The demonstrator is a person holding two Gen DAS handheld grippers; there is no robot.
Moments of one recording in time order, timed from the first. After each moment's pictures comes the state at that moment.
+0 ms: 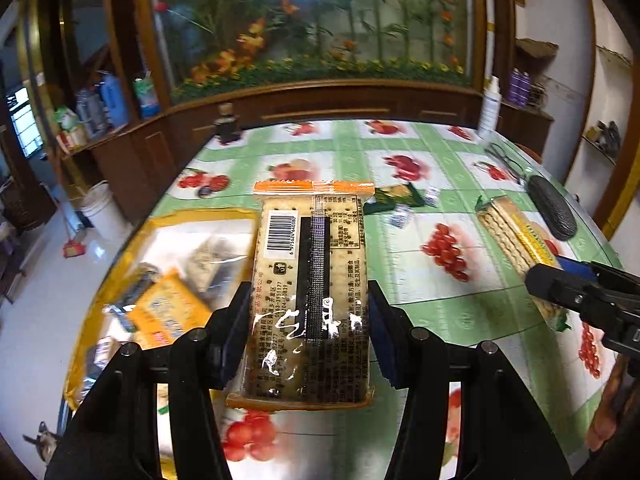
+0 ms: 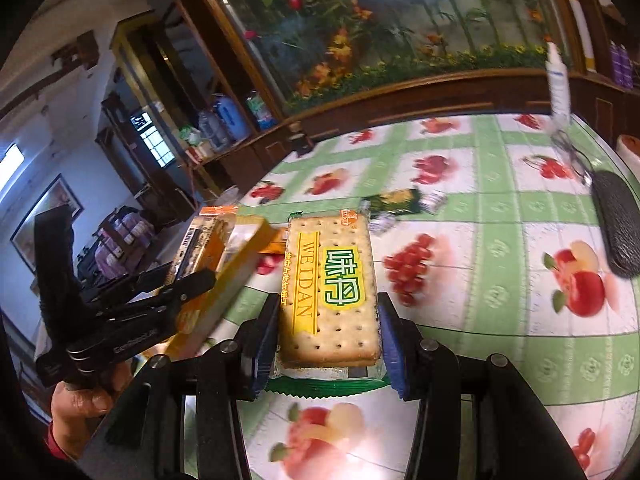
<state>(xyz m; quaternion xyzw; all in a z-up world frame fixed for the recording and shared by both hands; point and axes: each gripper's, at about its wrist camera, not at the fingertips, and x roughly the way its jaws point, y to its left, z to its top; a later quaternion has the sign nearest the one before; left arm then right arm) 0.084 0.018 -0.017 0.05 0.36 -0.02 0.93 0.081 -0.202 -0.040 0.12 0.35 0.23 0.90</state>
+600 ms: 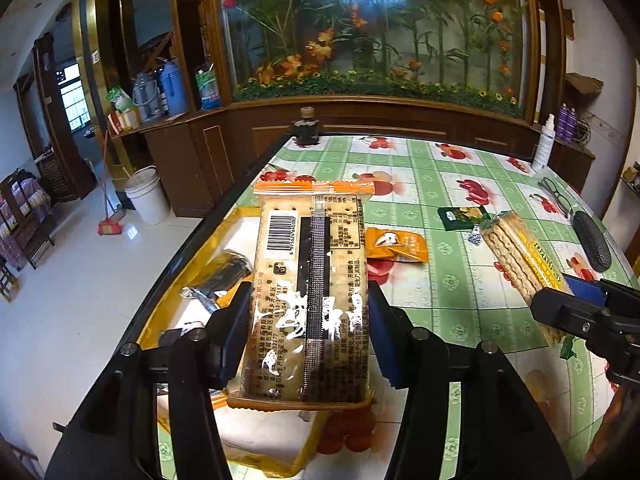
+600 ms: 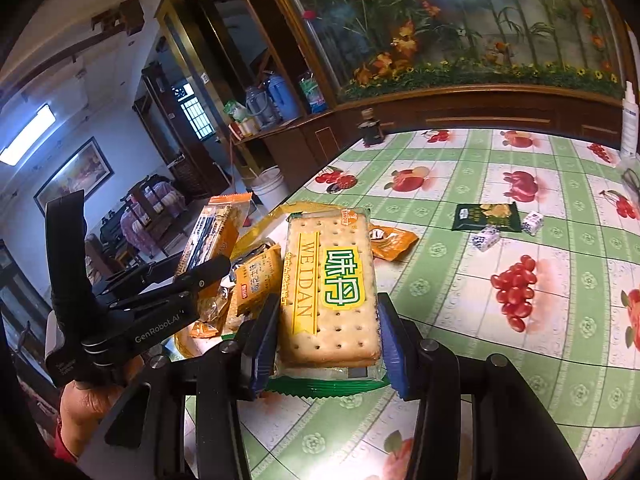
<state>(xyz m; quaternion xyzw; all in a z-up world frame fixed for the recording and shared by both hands) 0.068 0.094 -0.013 0.02 0.34 0.06 0.94 0.086 -0.107 -0.030 0.08 0.35 0.30 0.89</state>
